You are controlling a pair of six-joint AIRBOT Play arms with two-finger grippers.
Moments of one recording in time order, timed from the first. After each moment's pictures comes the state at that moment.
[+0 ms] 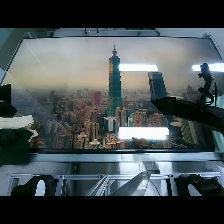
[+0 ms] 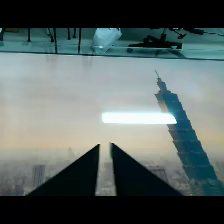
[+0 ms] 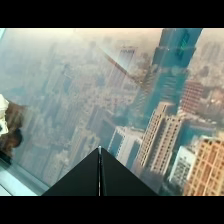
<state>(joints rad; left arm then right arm) 0.27 -0.30 0.65 -2.22 0.68 2.10 0.10 -0.72 0.66 -0.58 0.84 1.11</state>
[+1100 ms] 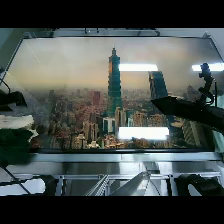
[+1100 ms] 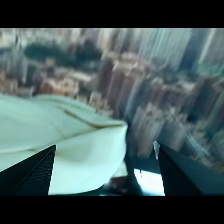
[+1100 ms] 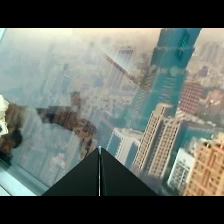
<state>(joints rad) 0.42 -1.51 1.38 -1.57 1.42 1.73 0.10 -0.72 0.66 -0.58 0.84 1.11</state>
